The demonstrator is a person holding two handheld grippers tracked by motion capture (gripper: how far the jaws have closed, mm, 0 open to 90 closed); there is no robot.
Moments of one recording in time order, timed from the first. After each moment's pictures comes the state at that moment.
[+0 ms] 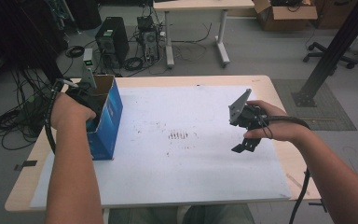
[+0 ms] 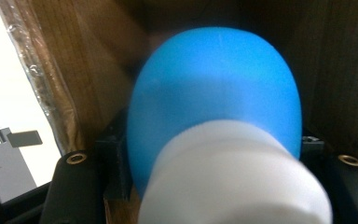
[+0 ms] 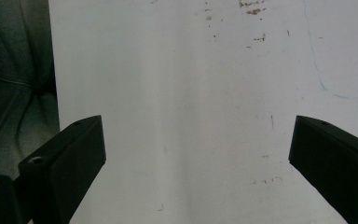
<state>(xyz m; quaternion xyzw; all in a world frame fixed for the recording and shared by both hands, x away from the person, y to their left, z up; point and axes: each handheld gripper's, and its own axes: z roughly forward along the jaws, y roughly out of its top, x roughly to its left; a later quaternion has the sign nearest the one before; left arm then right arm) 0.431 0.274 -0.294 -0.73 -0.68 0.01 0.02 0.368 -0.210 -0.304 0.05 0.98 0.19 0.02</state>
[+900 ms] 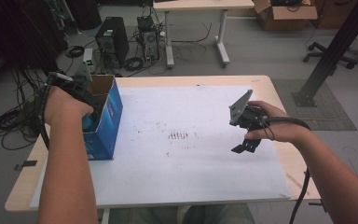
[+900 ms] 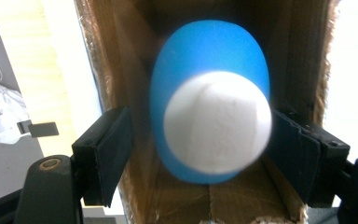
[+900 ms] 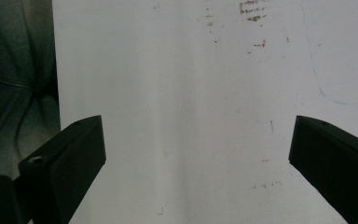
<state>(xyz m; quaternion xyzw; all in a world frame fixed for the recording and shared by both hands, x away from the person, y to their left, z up) 0.419 0.271 -0.262 -0.73 -0.69 -0.02 0.01 0.366 -0.210 -0.303 0.04 0.98 0.20 0.03</state>
